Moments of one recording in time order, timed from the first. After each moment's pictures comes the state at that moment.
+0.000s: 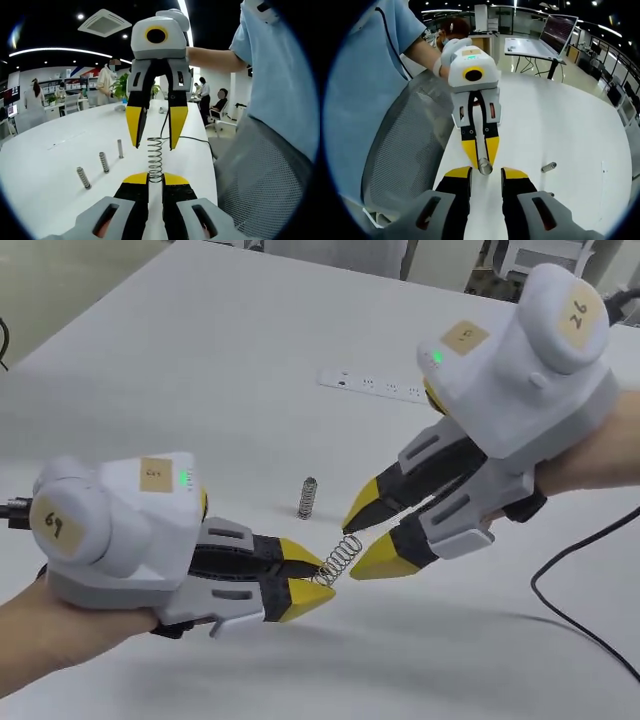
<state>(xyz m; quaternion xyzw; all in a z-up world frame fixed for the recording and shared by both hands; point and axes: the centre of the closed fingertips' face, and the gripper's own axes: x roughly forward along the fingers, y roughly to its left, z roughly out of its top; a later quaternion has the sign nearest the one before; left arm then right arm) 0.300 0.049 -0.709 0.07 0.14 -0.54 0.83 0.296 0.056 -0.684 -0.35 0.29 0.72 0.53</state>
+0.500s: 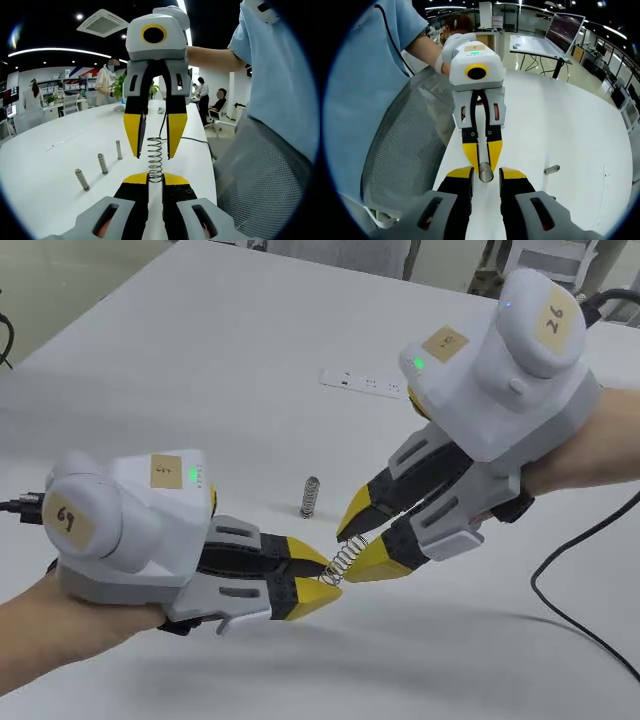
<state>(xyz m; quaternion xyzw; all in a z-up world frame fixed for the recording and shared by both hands) 0.300 0.044 -0.707 0.07 0.13 -0.54 0.83 0.291 0.060 -0.690 -0.36 0.29 0.72 0.51</state>
